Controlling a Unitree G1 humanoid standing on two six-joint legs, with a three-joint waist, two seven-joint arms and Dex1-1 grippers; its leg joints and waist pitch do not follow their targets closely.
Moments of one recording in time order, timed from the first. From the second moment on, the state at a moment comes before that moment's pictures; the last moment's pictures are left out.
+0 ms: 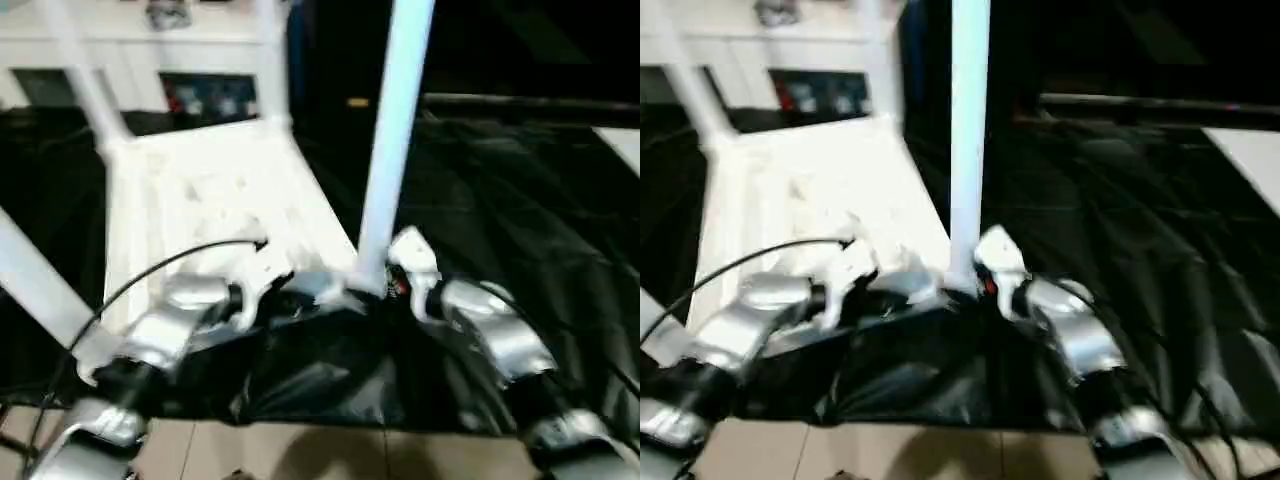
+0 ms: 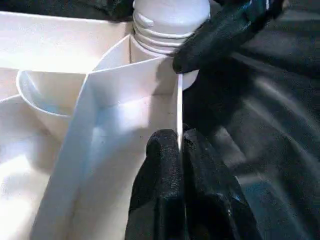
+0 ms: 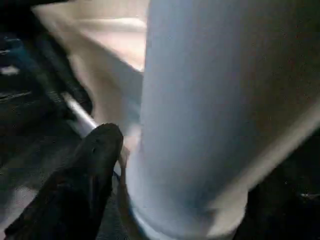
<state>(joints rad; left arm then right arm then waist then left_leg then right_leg) -0.48 0.40 -0.28 0.43 -0.10 0.22 -1.13 -0.46 -0.30 0.21 0.47 0.07 0.09 0.92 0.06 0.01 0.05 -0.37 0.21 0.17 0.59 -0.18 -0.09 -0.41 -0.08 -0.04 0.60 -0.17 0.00</state>
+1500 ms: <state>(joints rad) -0.56 0.26 -0.27 0.52 0.04 0.23 -0.87 -0.54 -0.04 0.05 0.64 0.02 0.14 0.40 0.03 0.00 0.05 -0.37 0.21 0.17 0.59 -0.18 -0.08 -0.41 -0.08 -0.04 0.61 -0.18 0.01</state>
